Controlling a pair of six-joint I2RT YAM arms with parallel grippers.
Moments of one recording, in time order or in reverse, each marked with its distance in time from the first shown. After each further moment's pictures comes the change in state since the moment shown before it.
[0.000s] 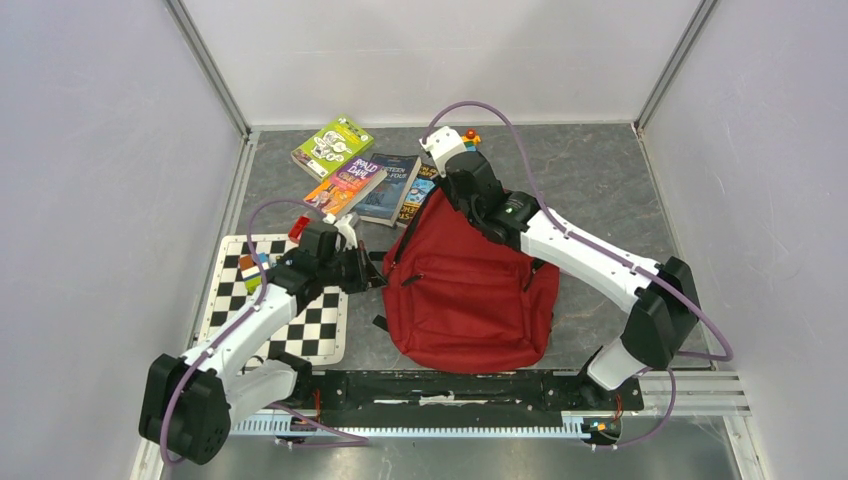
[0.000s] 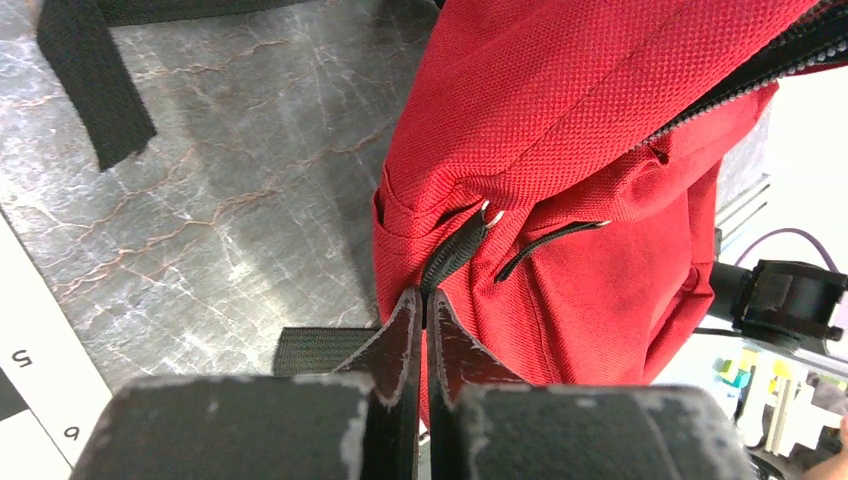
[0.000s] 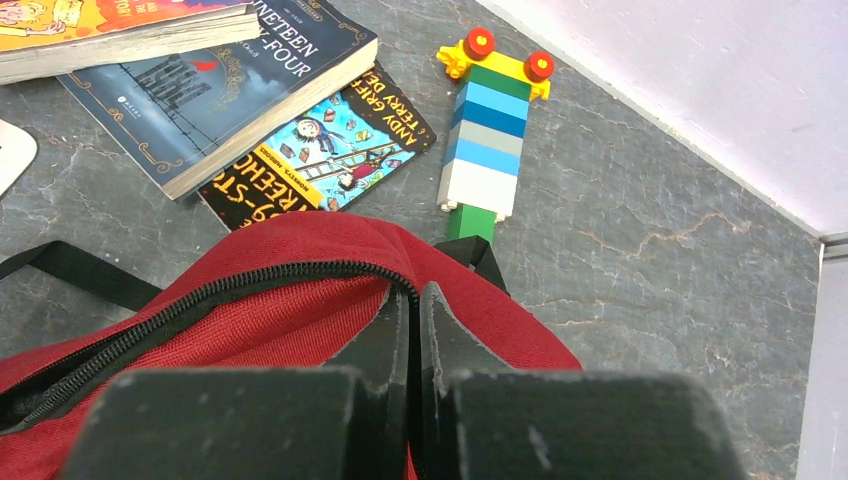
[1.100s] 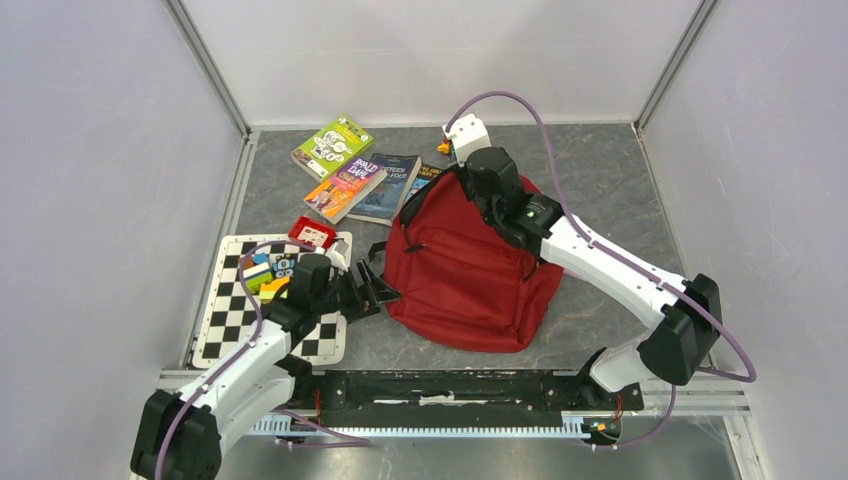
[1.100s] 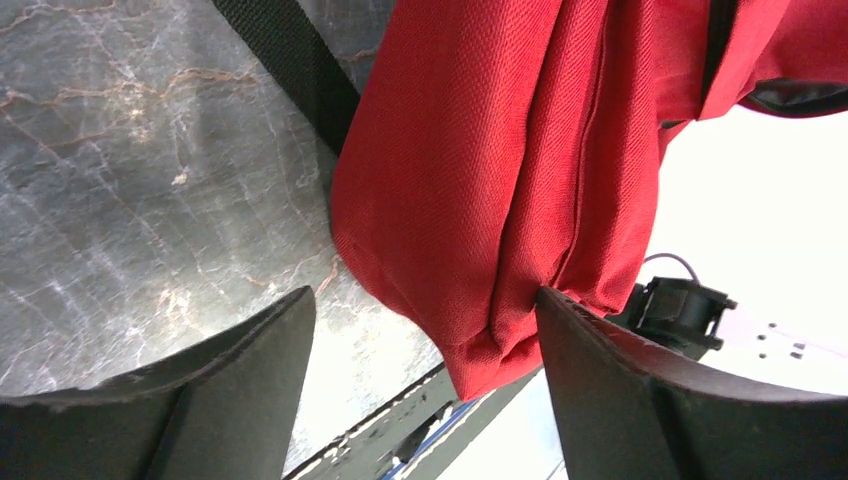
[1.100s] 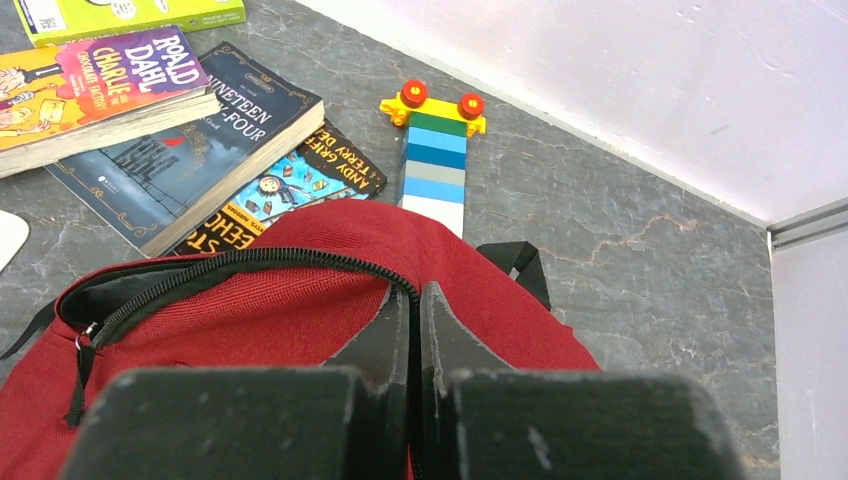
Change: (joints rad) left arm -0.009 -0.219 -0.265 0.140 0.044 -0.324; right arm -0.014 -0.112 -0.040 0.064 0.063 0.011
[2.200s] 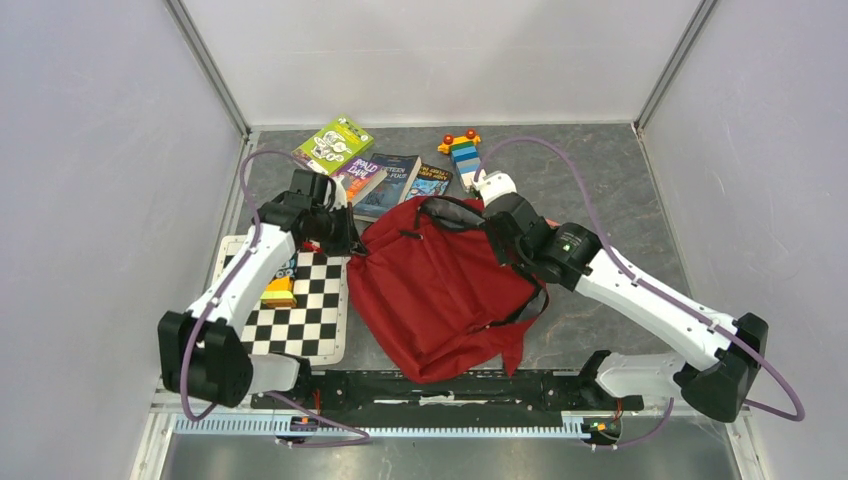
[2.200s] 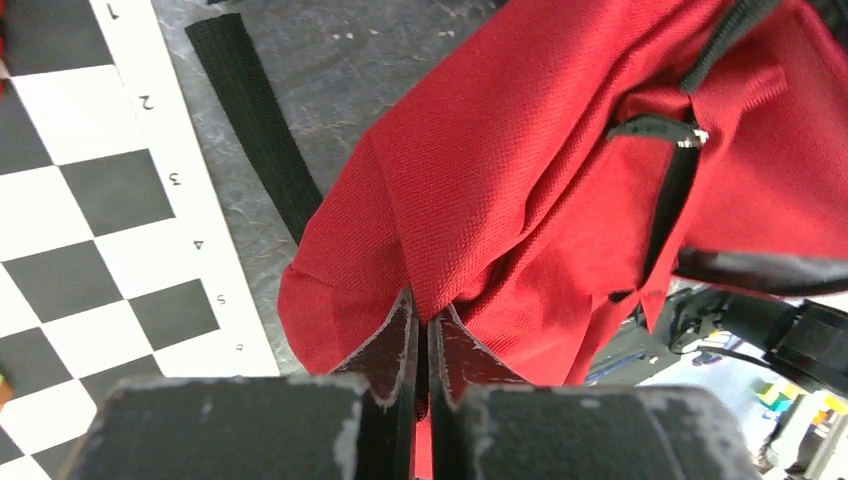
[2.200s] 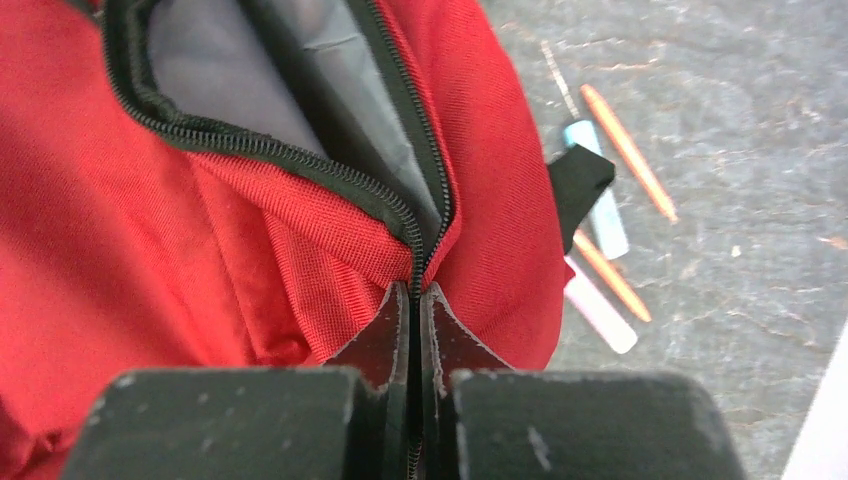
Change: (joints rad) left arm 0.148 0.457 0.719 -0.570 -0.091 0.510; right arm 0.062 -0.232 -0.148 -0.546 -0.080 0.291
